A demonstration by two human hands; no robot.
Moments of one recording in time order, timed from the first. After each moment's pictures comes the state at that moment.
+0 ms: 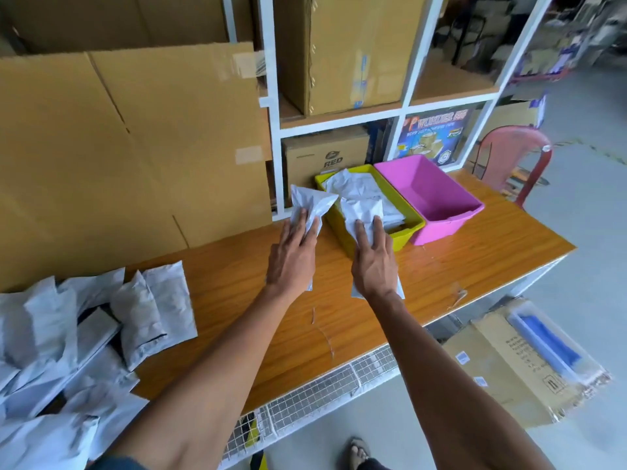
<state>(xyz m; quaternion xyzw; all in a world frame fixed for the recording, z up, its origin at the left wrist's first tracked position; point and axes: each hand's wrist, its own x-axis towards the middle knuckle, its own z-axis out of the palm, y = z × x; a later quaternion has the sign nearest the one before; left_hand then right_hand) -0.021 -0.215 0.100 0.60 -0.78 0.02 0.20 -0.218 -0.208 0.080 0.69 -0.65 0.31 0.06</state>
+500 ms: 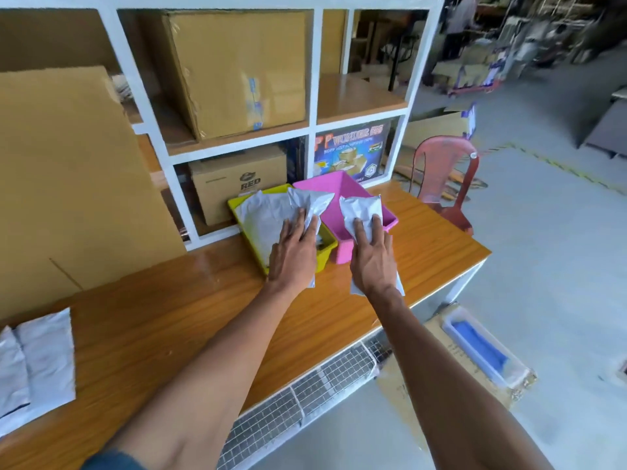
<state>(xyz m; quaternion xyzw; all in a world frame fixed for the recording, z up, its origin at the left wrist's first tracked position) -0.261 -0.278 0.129 0.57 -0.80 -0.05 0.20 -0.445 -0.247 0.116 0.64 -0.72 0.25 0.07</state>
